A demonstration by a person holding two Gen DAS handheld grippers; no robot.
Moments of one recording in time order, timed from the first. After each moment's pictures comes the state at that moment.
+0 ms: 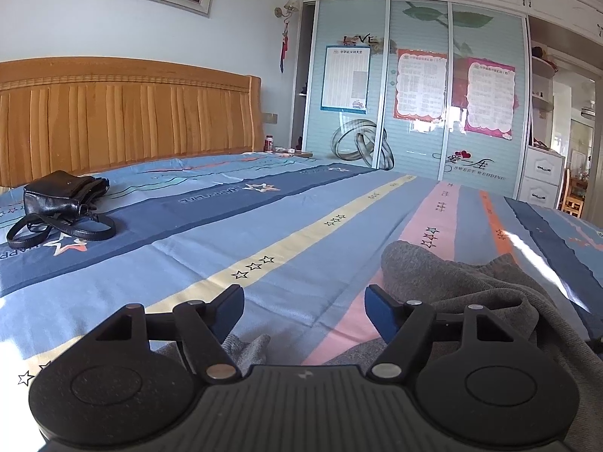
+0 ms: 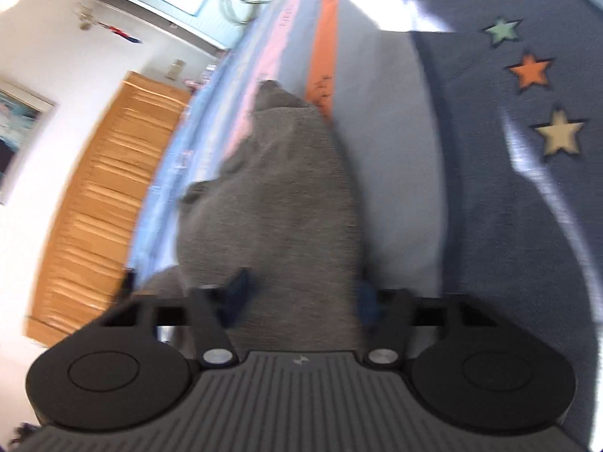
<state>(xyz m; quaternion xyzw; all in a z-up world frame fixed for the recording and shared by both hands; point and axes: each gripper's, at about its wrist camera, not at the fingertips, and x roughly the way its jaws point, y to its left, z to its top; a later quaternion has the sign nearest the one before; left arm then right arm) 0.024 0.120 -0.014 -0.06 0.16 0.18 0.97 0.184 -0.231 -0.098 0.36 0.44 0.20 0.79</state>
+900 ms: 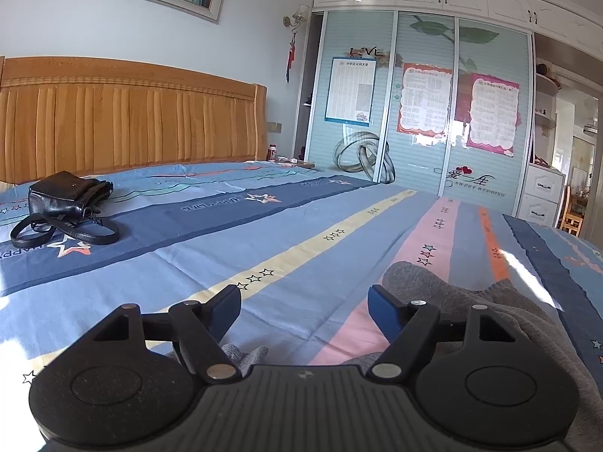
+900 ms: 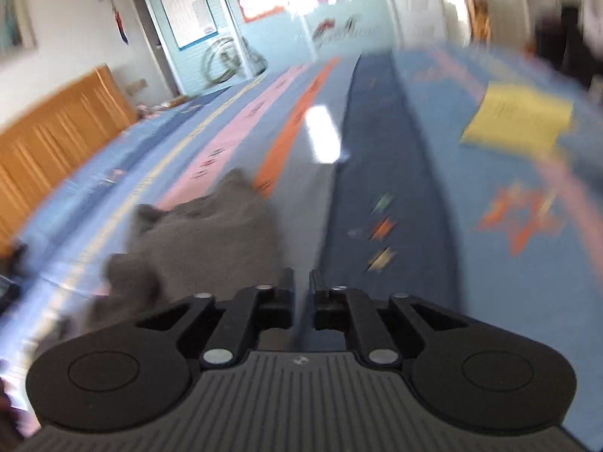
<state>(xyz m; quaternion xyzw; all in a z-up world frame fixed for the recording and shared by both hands) 0.016 0.116 0.002 -0.08 0.15 0.19 0.97 0.067 -0.266 -0.006 0.18 0.34 0.09 0.92</state>
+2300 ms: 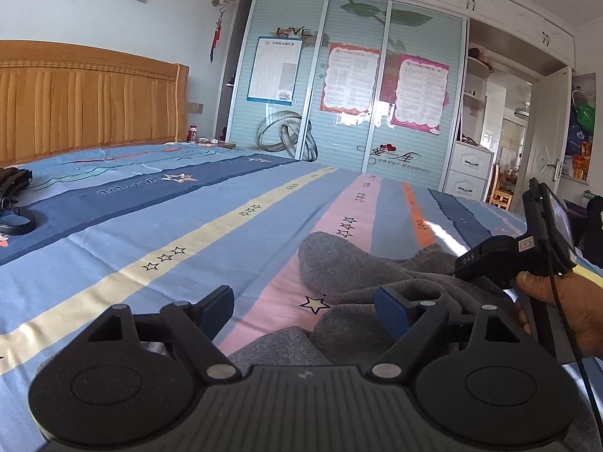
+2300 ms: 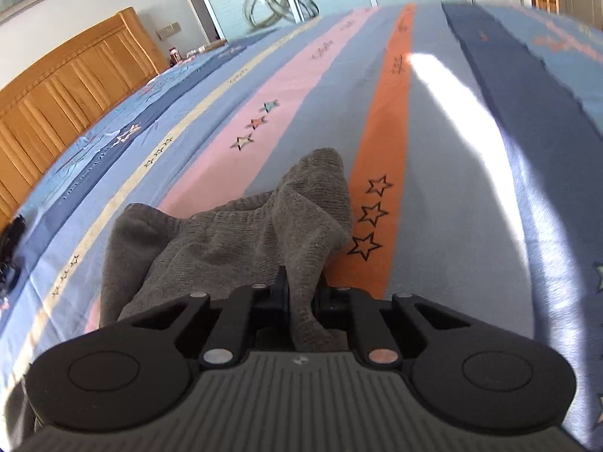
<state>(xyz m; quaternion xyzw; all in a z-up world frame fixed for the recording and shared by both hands) 0.043 0.102 -0.024 -0.08 0.17 0.05 0.98 0.272 -0.121 -0.065 0.10 0.38 0.15 0.91</state>
